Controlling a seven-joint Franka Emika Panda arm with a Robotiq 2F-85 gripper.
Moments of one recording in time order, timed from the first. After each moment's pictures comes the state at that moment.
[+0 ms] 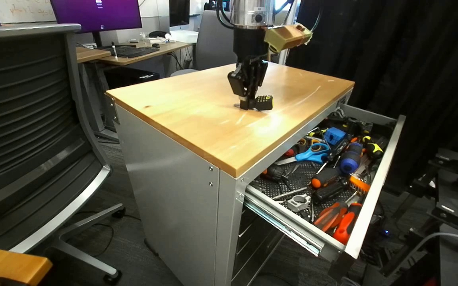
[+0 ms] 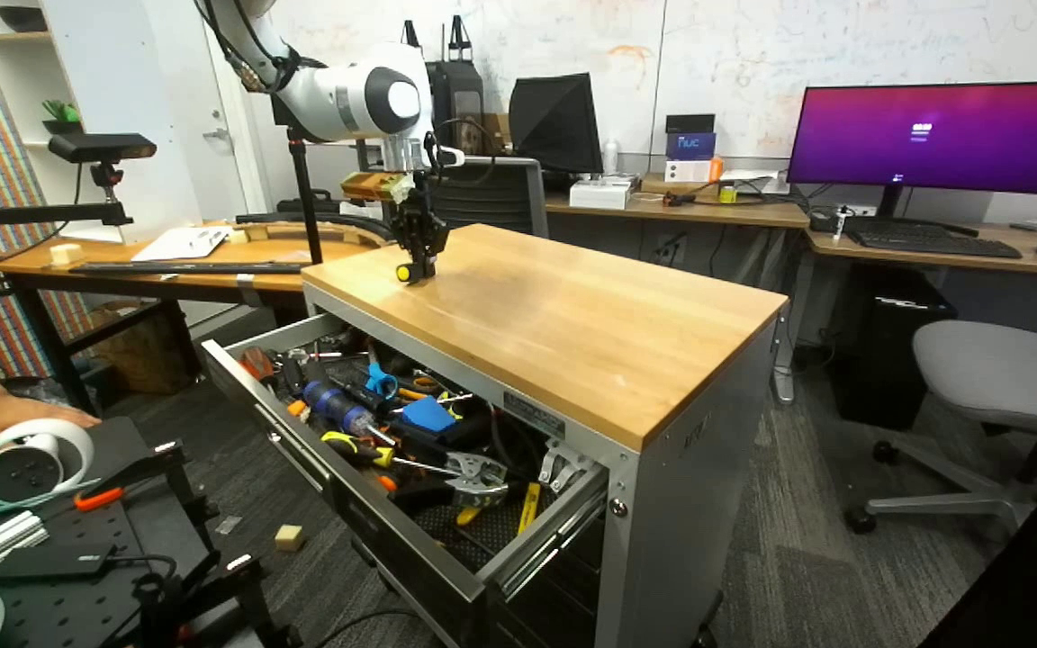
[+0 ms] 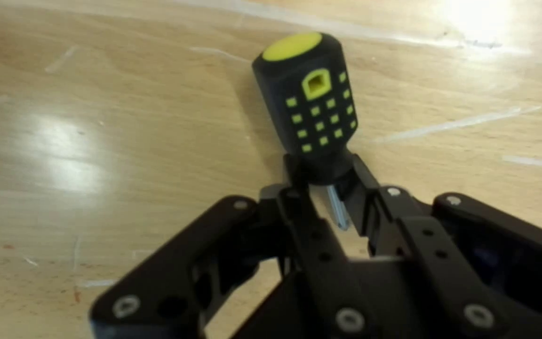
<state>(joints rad) 0.29 0.58 0.05 -1.67 -0.15 2.22 0.30</state>
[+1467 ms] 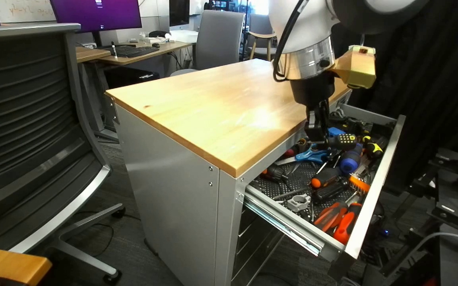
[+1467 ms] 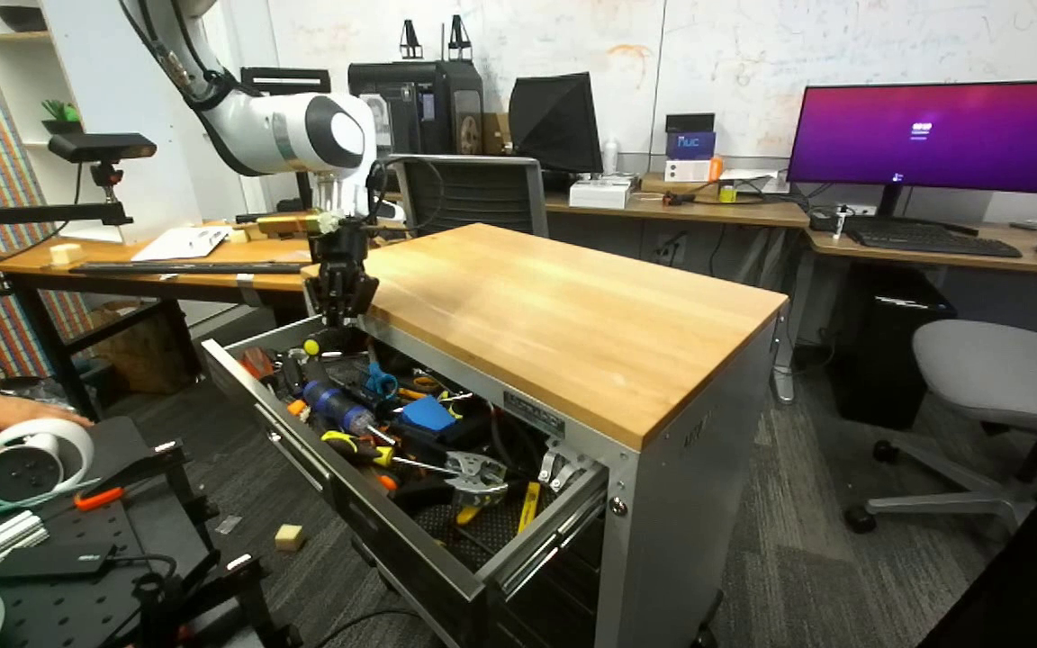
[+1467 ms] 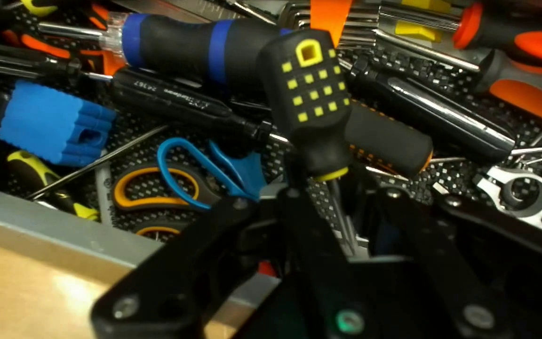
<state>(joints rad) 0.29 0.43 0.12 -2.04 -0.22 2.04 0.27</state>
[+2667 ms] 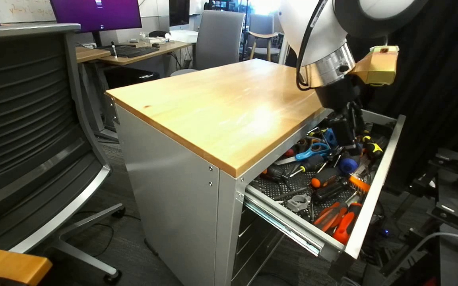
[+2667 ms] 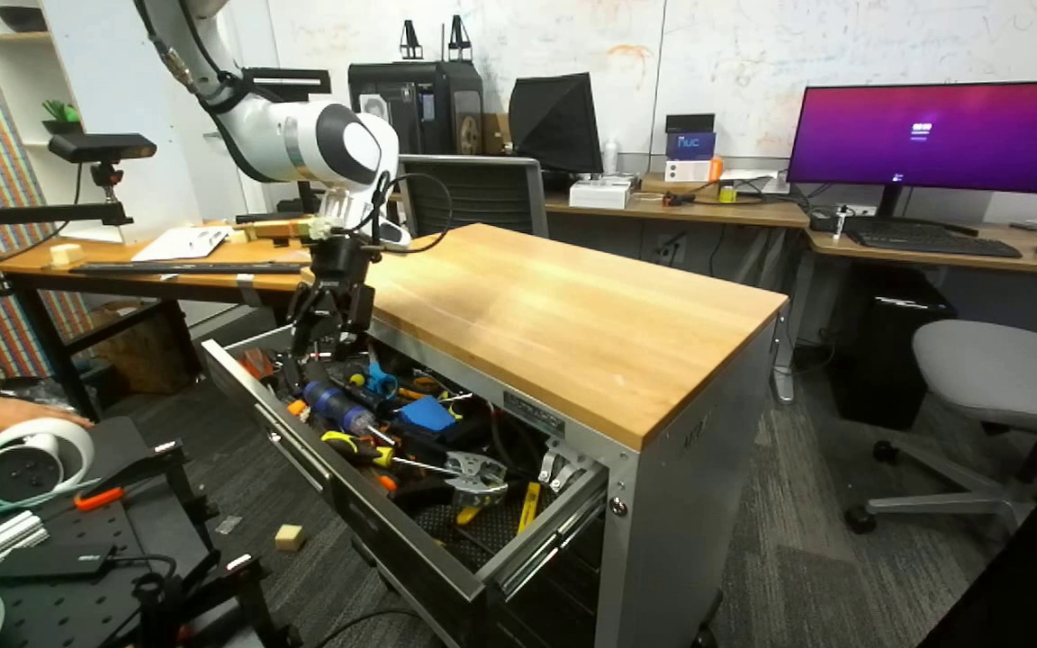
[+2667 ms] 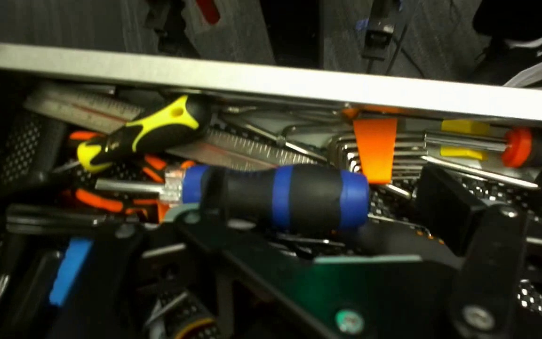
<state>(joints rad) 0.23 0.41 0.10 -2.10 -0.15 1.87 0.27</state>
